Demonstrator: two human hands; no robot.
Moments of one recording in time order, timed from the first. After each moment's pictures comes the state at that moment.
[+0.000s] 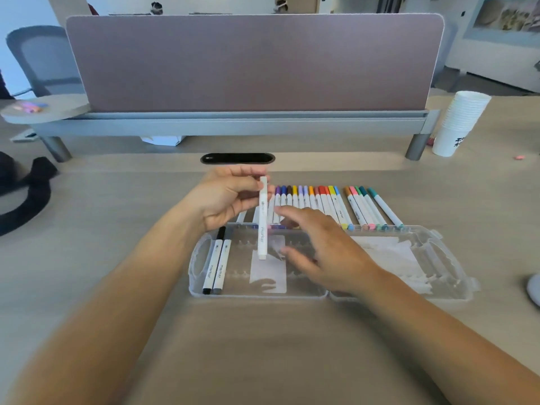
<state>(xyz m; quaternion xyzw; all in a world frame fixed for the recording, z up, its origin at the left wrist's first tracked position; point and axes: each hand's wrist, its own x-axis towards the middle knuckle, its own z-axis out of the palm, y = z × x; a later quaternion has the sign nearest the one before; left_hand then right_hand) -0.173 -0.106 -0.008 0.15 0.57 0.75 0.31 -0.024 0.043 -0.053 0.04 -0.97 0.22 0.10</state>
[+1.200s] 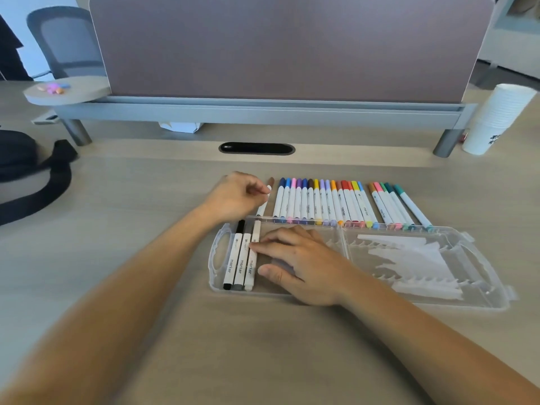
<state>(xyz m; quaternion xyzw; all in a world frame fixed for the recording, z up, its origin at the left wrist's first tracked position) -0.217 -0.127 -0.058 0.30 0.87 0.39 0.06 -0.050 0.002 -0.074 0.14 -0.98 0.15 -0.02</state>
